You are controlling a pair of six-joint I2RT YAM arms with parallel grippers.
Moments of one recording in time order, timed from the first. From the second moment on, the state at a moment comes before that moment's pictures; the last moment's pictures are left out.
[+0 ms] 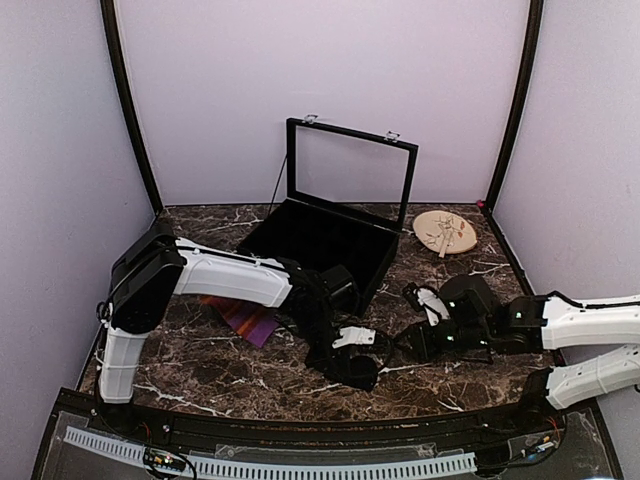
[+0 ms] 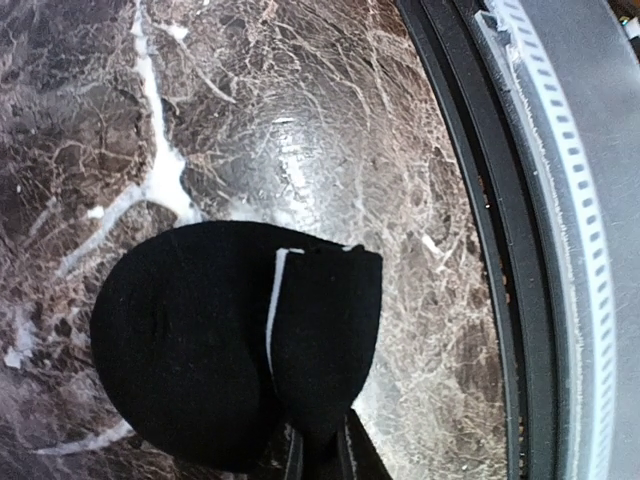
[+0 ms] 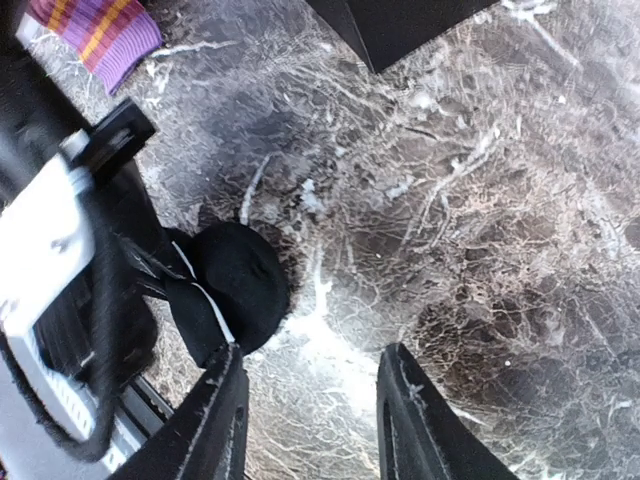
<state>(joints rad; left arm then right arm) -1.05 2.15 1.52 -0.71 0.57 0.58 0.97 1.06 0.51 -0.24 0.01 0.54</state>
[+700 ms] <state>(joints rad) -0.98 2.28 1.64 -0.93 0.83 0.53 1.43 1.27 0.66 -0.33 0.40 0.47</state>
